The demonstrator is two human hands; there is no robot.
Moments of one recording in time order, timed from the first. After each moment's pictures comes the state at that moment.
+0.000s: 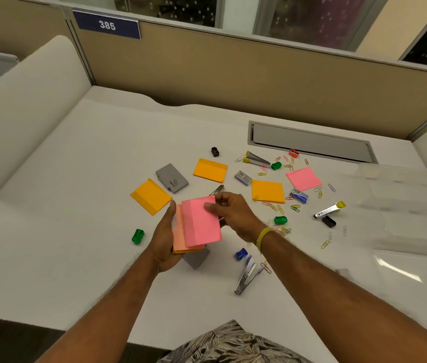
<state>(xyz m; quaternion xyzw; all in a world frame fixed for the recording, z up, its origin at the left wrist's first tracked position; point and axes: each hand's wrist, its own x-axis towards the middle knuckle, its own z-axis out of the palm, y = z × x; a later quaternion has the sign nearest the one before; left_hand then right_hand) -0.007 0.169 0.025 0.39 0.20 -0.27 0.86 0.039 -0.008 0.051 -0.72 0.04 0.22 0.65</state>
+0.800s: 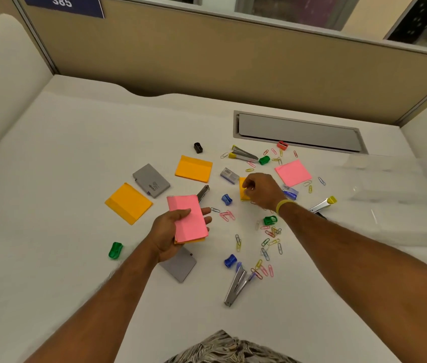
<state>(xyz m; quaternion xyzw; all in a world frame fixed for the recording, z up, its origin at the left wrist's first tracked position) 0.047 0.140 0.029 0.41 0.21 -0.30 0.84 0.139 -0.123 0.009 -0.96 0.02 0.12 0.25</state>
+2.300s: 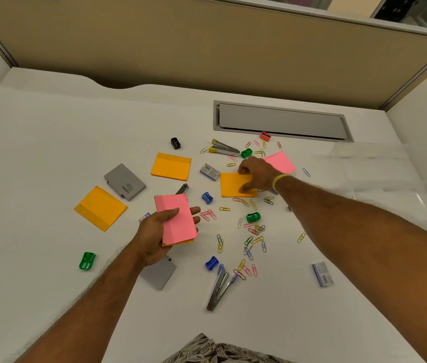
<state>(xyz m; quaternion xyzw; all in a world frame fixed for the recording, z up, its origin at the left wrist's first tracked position) 0.059 0.113 0.017 0.42 0.22 -0.32 0.82 0.187 -0.183 0.006 -0.96 -0.04 0.24 0.11</state>
